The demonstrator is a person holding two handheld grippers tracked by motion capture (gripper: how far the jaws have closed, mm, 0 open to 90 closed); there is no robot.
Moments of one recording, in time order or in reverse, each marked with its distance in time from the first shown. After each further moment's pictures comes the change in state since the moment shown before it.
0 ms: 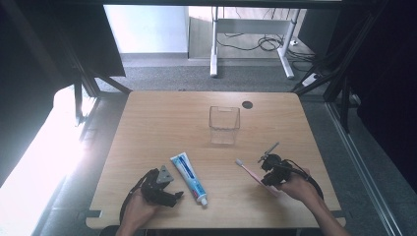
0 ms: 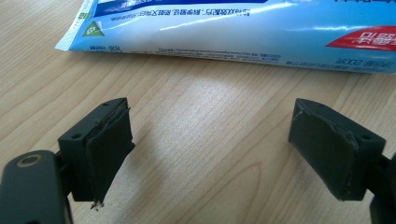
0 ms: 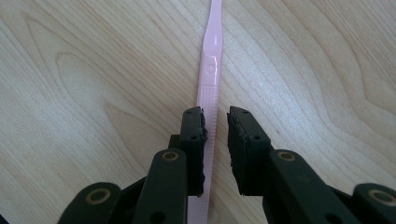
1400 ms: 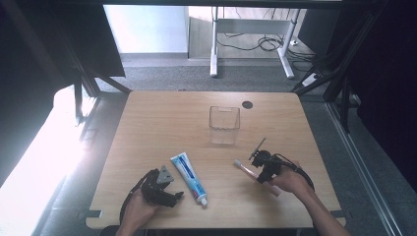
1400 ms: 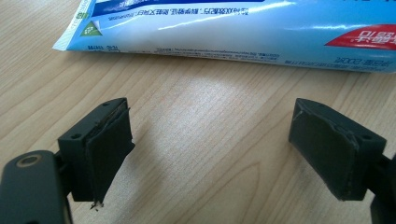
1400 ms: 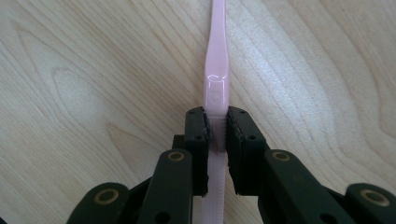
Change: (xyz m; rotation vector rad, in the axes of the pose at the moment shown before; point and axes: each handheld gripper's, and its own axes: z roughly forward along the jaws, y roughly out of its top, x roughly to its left) left arm 0.000 0.000 0.001 -0.001 0.000 0.002; right arm 0.002 0.027 0.008 0.108 0.012 -0.012
